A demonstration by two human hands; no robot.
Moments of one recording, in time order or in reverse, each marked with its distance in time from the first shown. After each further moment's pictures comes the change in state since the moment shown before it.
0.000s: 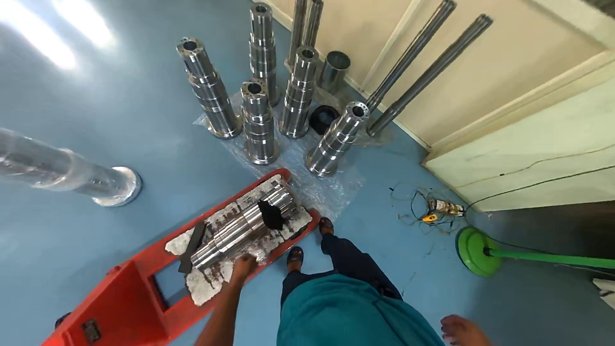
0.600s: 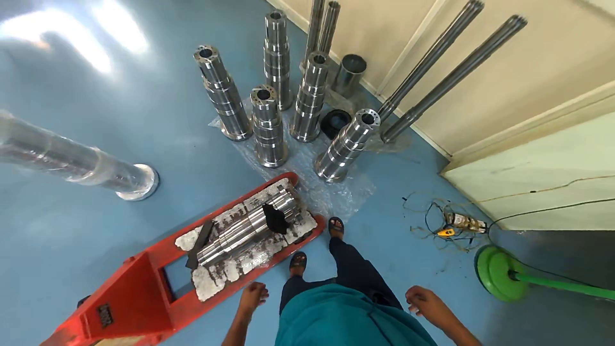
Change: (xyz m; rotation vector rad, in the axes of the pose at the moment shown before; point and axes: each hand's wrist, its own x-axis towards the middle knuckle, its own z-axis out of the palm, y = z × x) left_hand -0.069 -0.027 0.061 -0.238 0.038 -0.119; right_hand 0.100 -0.106 0.000 -0.127 -0.226 -0.114
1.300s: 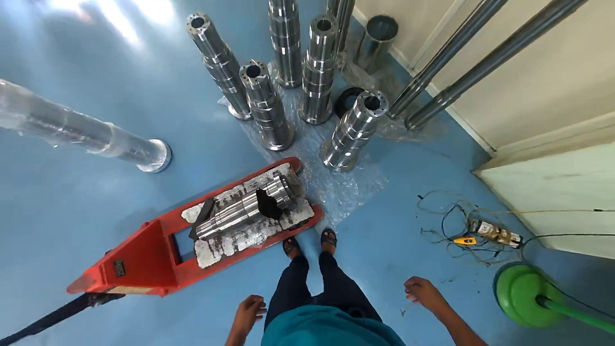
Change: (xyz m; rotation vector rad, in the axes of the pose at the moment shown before) left_hand -0.086 -0.031 0.132 -0.029 0.110 -0.081; right_hand 0.137 0.058 -0.109 0.000 -0.103 0.097
